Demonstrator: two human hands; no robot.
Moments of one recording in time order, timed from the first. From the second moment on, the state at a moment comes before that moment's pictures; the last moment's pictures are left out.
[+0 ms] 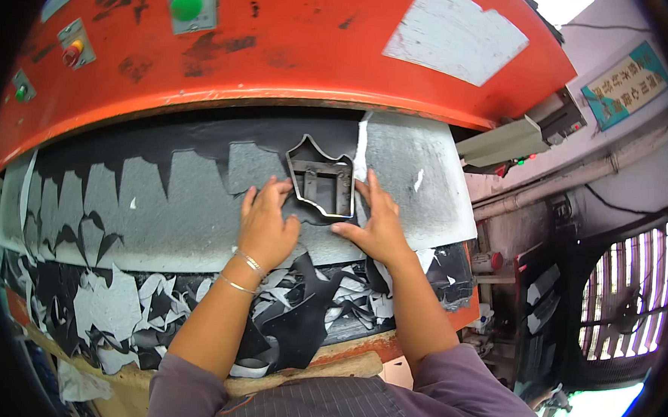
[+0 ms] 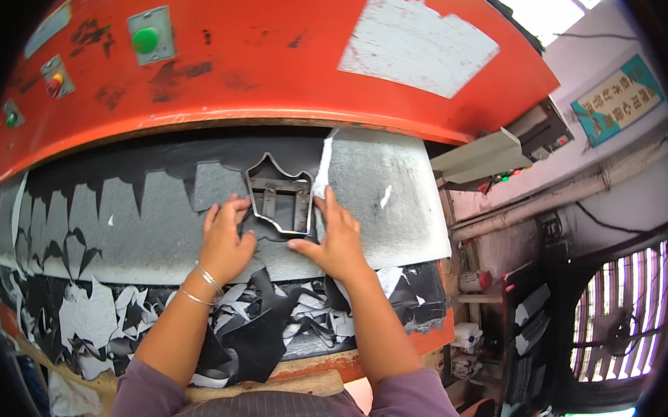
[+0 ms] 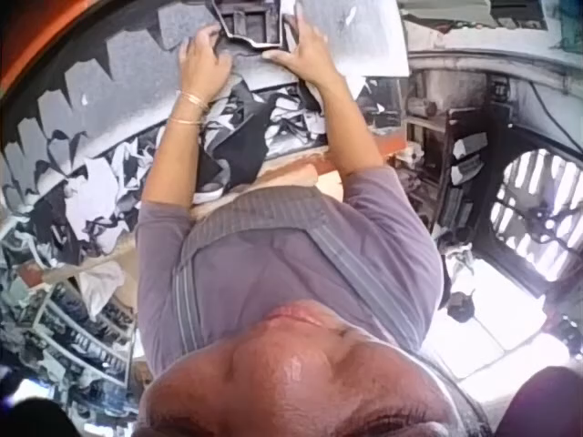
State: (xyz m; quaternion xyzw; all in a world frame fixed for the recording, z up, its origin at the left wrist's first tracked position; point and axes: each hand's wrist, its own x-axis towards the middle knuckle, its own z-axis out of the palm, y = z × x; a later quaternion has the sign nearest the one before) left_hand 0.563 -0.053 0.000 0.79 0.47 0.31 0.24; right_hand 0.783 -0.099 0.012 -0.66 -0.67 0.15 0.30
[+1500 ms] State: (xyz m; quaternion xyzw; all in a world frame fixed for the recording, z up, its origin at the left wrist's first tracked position) left_hand 0.568 -0.059 0.011 0.76 0.47 0.33 0.29; right_hand 0.816 -0.094 0.021 -0.58 -0.74 0.19 0.27
